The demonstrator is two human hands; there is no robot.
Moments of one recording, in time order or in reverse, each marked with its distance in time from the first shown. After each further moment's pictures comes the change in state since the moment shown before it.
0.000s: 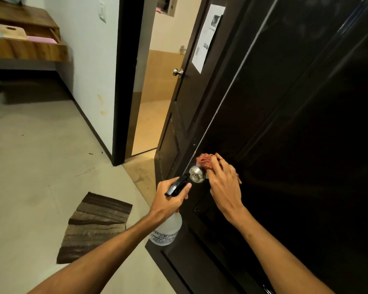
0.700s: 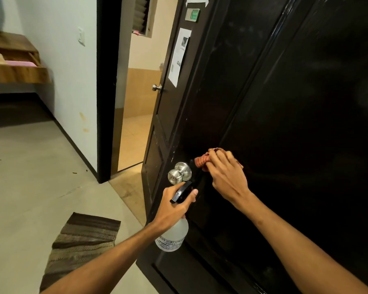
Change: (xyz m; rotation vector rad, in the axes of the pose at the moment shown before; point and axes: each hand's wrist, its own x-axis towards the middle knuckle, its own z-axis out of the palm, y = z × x) left_hand -0.028 0.052 0.058 -0.045 -0.059 0.108; right_hand -0.021 0.076 -0.063 -0.245 0.048 -0.144
